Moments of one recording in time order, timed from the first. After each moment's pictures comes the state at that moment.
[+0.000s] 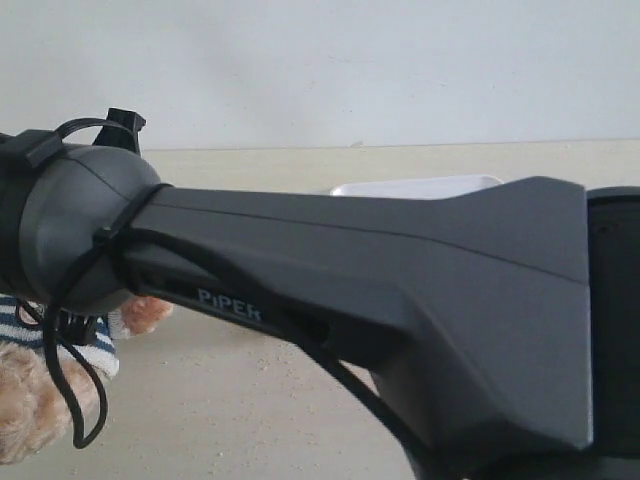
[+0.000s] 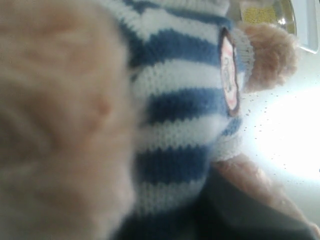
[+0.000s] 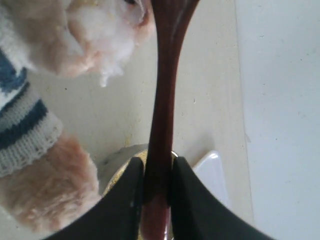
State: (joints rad) left arm 0.44 1.20 -0.37 -1.07 0.90 0.99; right arm 1.25 2.30 -2.14 -0.79 1.22 0.02
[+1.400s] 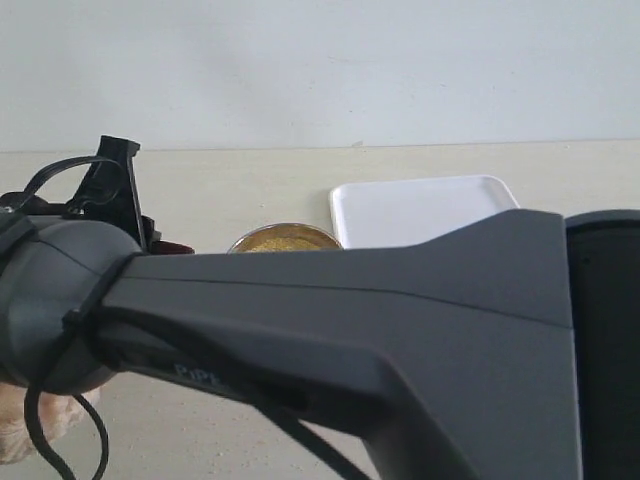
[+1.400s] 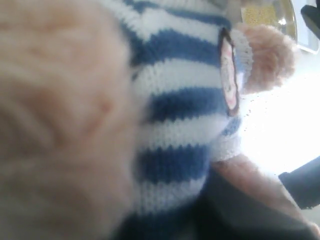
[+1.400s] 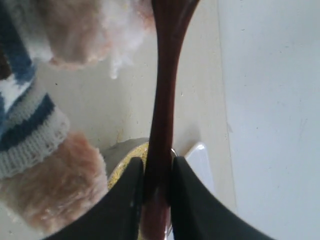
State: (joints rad) left arm 0.44 1.20 -0.37 -1.07 0.90 0.99; right arm 1.30 2.30 -2.04 -0.93 1.22 0.18
